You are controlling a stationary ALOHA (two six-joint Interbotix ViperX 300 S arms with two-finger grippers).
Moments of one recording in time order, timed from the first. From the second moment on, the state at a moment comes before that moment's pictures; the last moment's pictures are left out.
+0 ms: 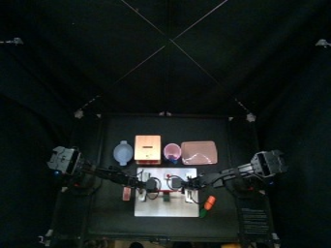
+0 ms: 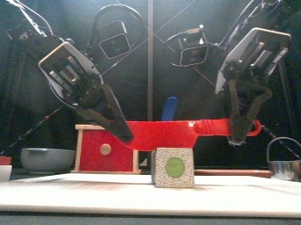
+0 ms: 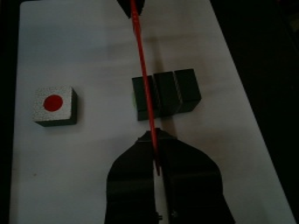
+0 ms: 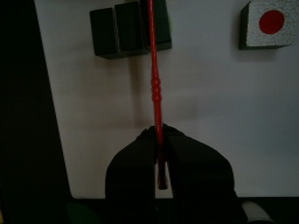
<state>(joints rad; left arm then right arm) -0.19 0.06 0.78 -0.03 -0.19 0.00 0.15 -0.04 0.65 0.06 0.46 0.22</state>
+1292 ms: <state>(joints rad) -0.20 0.22 0.74 -0.03 -0.20 0.00 0.15 0.07 0.68 0.06 0.41 0.22</state>
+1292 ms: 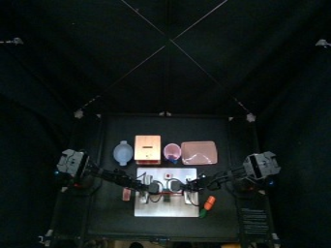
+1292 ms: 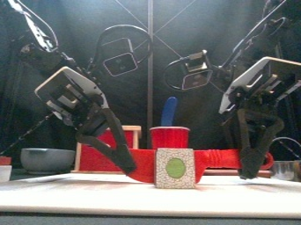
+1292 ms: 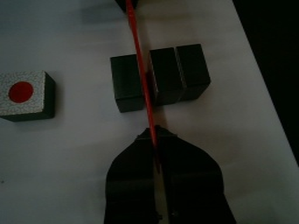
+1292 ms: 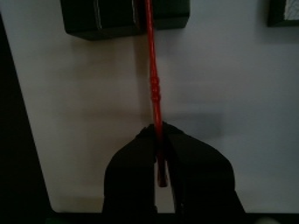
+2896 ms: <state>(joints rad) -0.09 0.07 0.74 0.09 -0.07 0.00 0.08 -0.05 0.65 0.01 0.47 0.22</state>
